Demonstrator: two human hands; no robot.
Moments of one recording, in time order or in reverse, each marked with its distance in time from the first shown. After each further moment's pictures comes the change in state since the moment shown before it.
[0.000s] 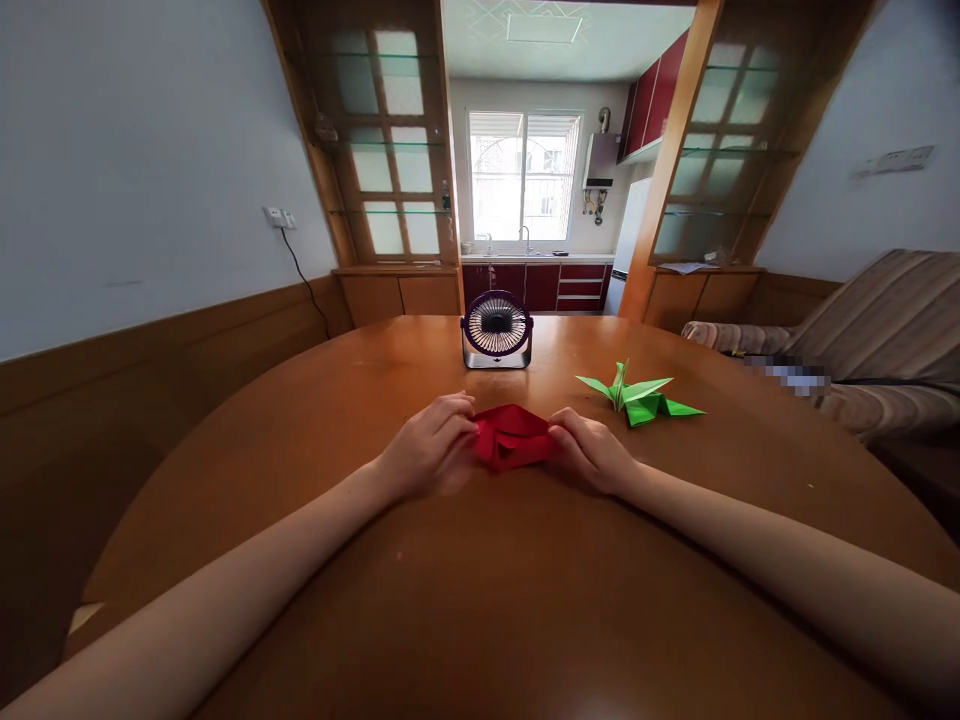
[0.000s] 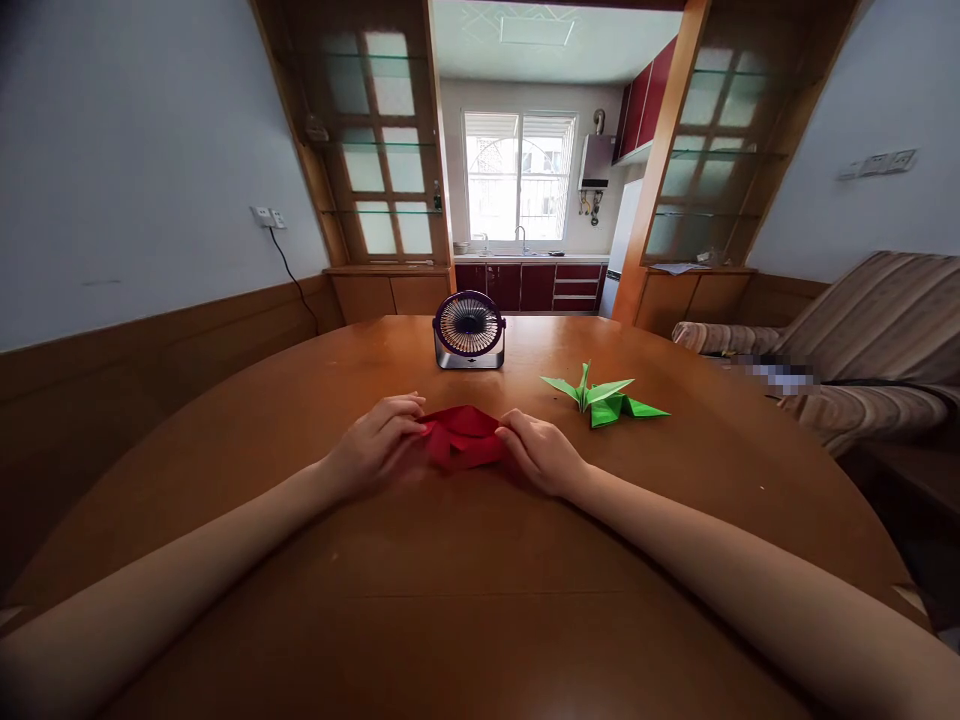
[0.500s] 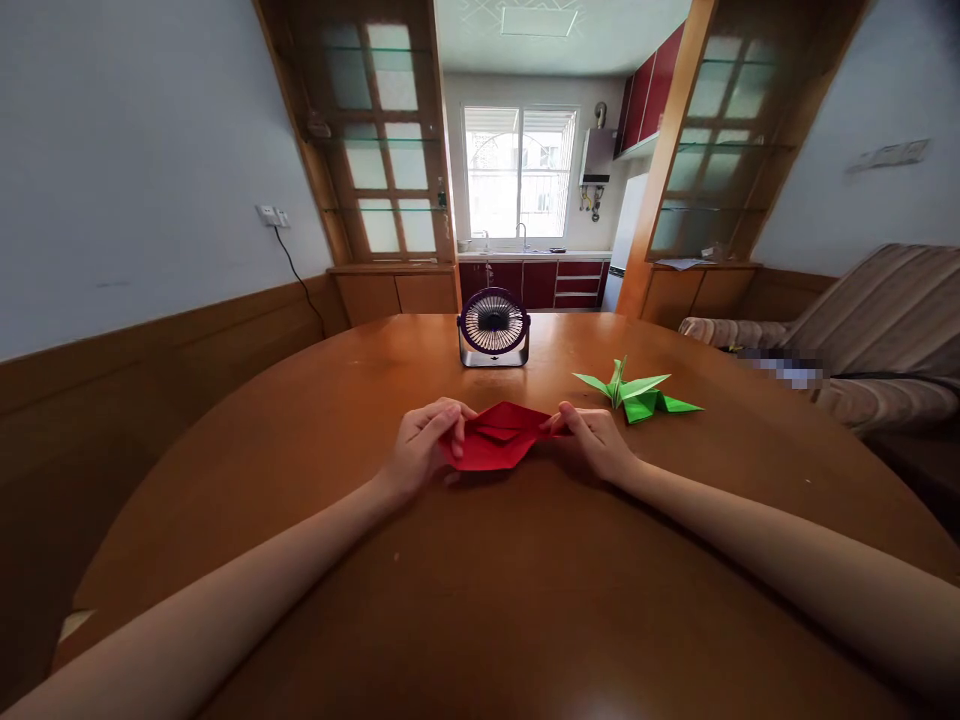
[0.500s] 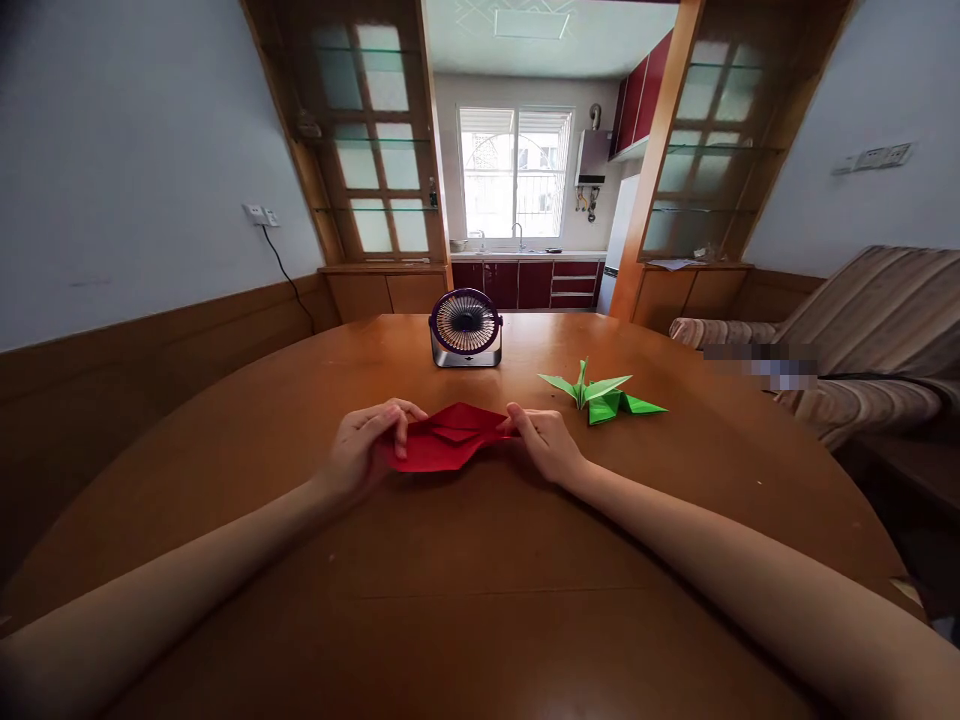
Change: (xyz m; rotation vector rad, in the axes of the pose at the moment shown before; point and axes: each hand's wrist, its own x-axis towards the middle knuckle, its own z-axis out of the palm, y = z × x) left_hand 0.015 0.028 0.003 -0.694 0.210 -0.668; right_hand 0.001 0.010 0.005 0.315 0.123 0.292
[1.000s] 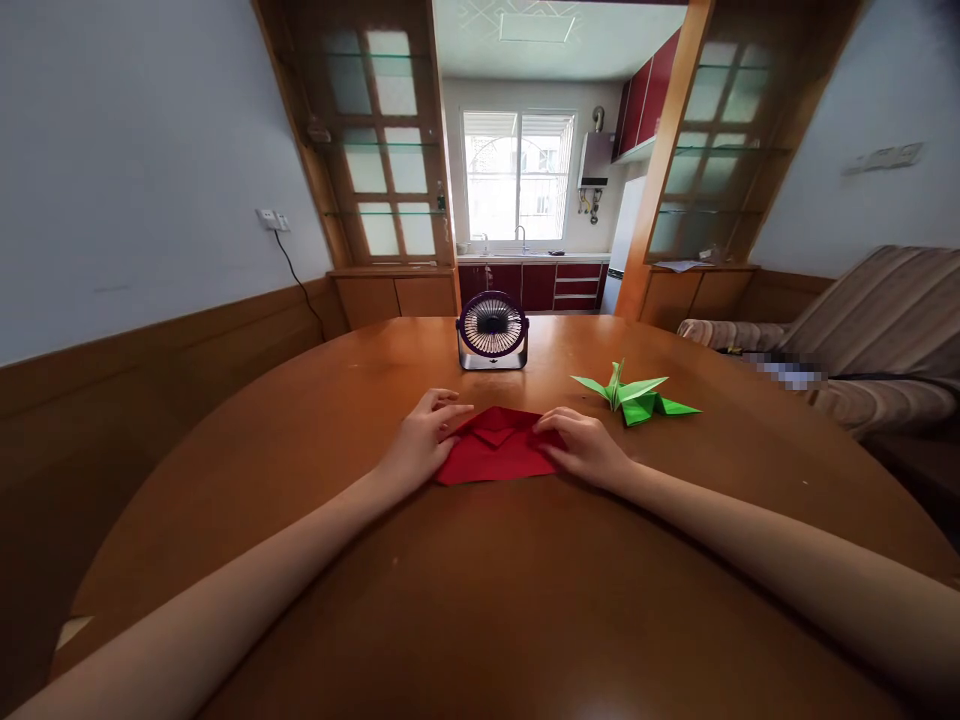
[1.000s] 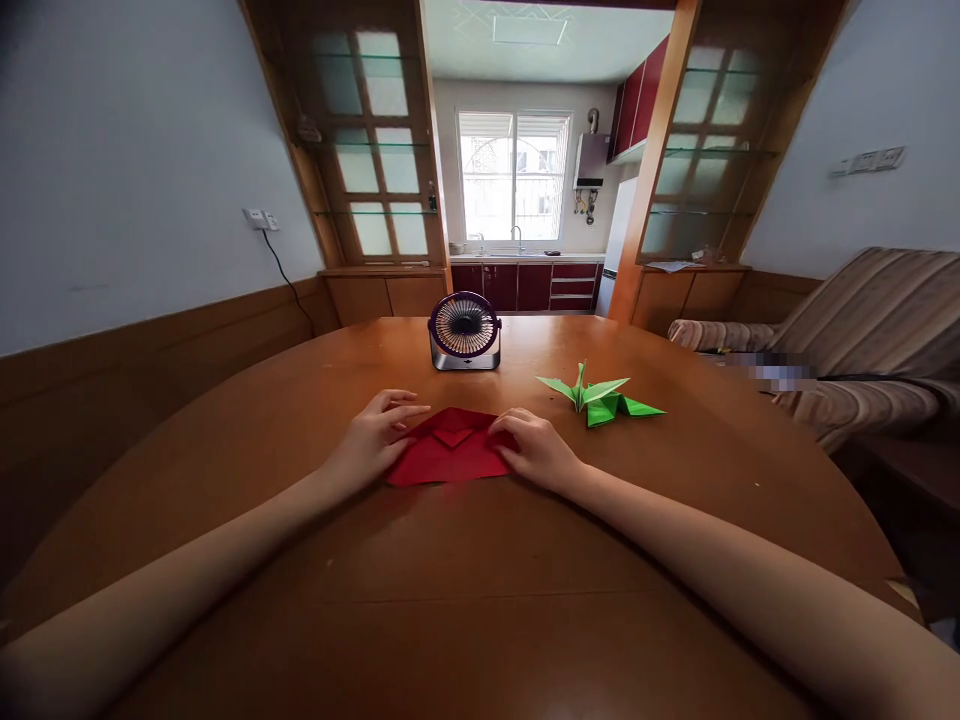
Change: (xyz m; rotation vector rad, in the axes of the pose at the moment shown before) left_hand 0.008 -0.035 -0.017 0.584 -0.098 0.179; right_hand 0.001 0.000 0.001 -0.207 -0.133 -0.290
